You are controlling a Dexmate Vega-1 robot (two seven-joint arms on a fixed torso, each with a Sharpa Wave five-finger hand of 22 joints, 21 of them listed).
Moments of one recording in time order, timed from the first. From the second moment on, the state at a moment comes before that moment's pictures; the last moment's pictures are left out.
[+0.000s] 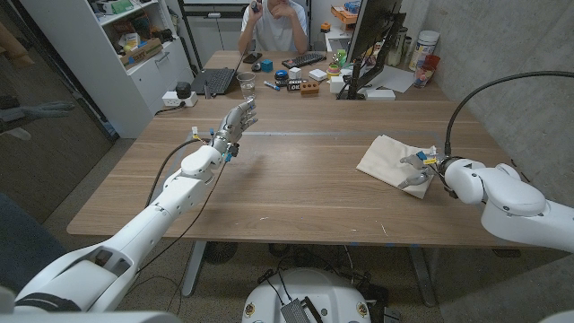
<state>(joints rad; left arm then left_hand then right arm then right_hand) 0.73 0.52 0.42 -1.32 -0.59 -0.20 -0.04 0.24 0.10 0.56 -0.14 0.18 0.07 0.09 0.19 0.17 0.06 0.06 0.21 0.21 0.05 0.11 0.18 0.18 0.10 0.14 0.19 0.18 -1.08 -1.32 -0.48 -2.28 -0.52 -0.80 0.42 0.65 -0.03 0.23 -0.15 0.23 0.01 -0.07 0.18 0.20 -0.06 0.07 0.18 0.22 0.01 0.12 0.20 0.21 0.37 0.22 0.21 0.17</state>
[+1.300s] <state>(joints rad) 0.75 0.53 0.42 -1.36 -0.57 -0.19 -0.01 0.24 0.10 0.56 -0.14 0.18 0.07 0.09 0.19 0.17 0.06 0.06 0.21 0.21 0.05 0.11 0.18 0.18 0.09 0.15 0.19 0.18 -0.99 -1.36 -0.61 -2.23 -0.41 -0.82 0.33 0.65 -0.03 0.22 -0.15 0.25 0.05 -0.08 0.20 0.20 -0.02 0.07 0.21 0.22 0.07 0.11 0.23 0.21 0.41 0.21 0.21 0.17</state>
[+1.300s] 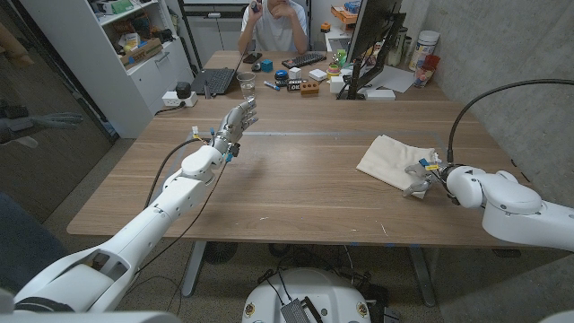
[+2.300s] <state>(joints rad) 0.76 0.53 0.42 -1.37 -0.57 -0.20 0.00 0.24 0.10 0.56 -0.14 0.18 0.07 0.09 0.19 0.17 0.05 0.05 0.21 0.21 0.05 0.11 0.18 0.18 0.09 0.15 0.19 0.18 -0.97 -1.34 -0.66 -2.21 -0.41 -0.83 0.28 0.77 0.01 0.25 -0.15 0.26 0.21 -0.13 0.24 0.20 0.14 0.03 0.27 0.24 0.25 0.05 0.31 0.24 0.69 0.20 0.27 0.17</state>
